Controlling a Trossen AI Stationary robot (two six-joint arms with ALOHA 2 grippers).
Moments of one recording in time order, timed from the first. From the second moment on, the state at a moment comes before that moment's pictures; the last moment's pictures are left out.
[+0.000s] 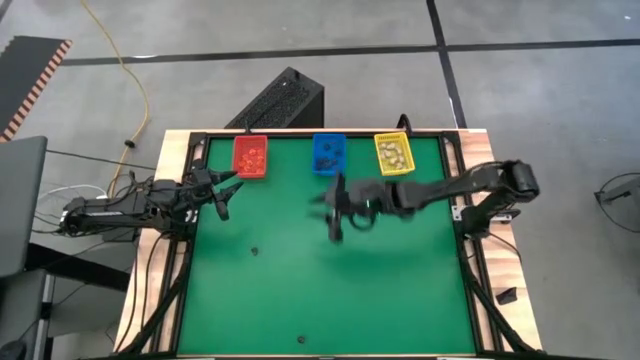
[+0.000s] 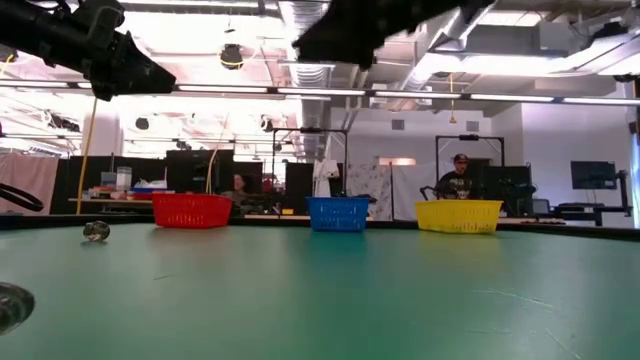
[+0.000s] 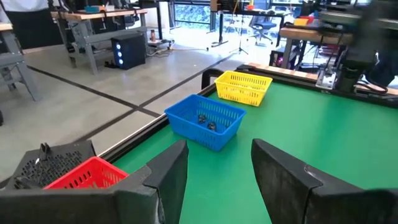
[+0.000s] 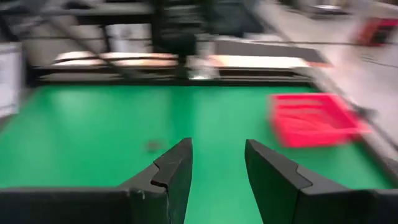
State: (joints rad) left arm 0.04 0.22 0.31 -0.17 -0.55 -0.07; right arm 0.03 1.53 1.11 0.14 0.13 -0.01
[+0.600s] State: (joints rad) left arm 0.04 0.22 0.31 -0.18 -0.55 -0.09; right arm 0.26 2.18 1.45 0.54 0.32 -0.10
